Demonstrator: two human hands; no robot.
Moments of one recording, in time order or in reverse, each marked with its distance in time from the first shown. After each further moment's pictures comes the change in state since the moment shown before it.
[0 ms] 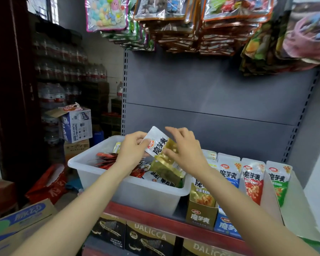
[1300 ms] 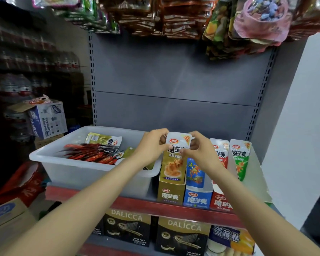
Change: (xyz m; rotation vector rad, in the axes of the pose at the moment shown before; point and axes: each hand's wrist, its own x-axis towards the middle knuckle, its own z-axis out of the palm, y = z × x) left_hand -0.024 0.013 0.105 0.479 -0.365 0.255; right_hand -0.080 0.077 -0.043 0.540 0.051 0.401
